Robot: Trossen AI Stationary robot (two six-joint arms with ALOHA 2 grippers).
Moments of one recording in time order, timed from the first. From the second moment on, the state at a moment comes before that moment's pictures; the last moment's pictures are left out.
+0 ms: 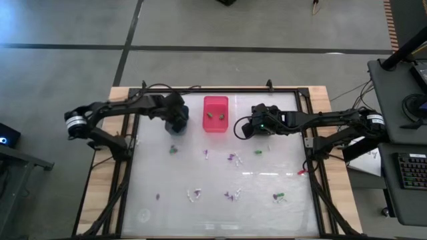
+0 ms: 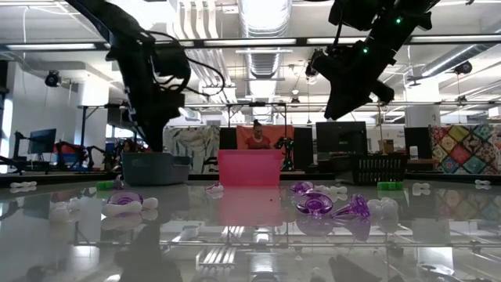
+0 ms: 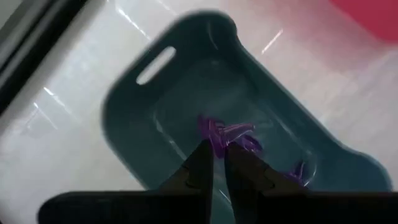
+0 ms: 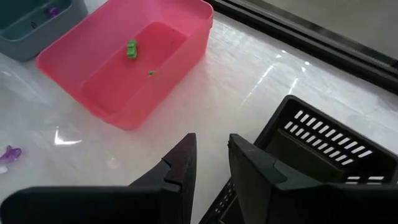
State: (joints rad) left arm 0.52 1.43 0.87 -0.63 -0.20 -0.13; right arm -0.15 1.31 0.85 -0.44 0.46 0.63
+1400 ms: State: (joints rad) left arm 0.12 1.16 0.85 -0.19 -0.20 -0.01; right arm 0.10 1.31 0.87 -0.47 0.02 0.96
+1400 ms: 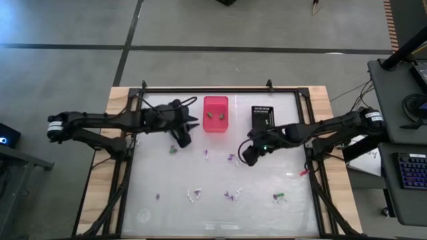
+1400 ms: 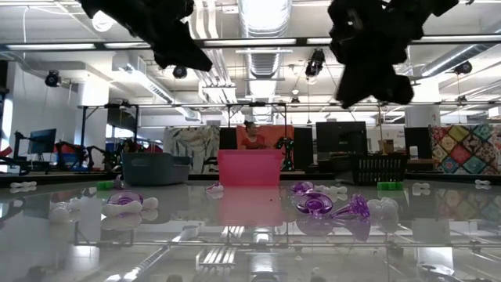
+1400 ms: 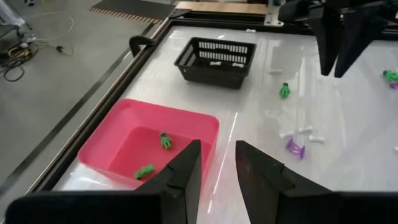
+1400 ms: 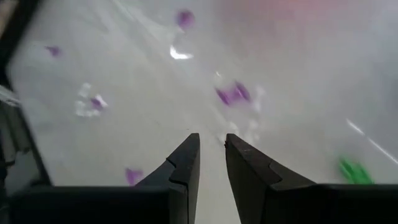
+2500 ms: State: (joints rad) left arm 0.13 1.18 0.85 -0.09 -0.20 0.12; right arm -0.01 1.50 0.85 -0.98 0.16 1.14
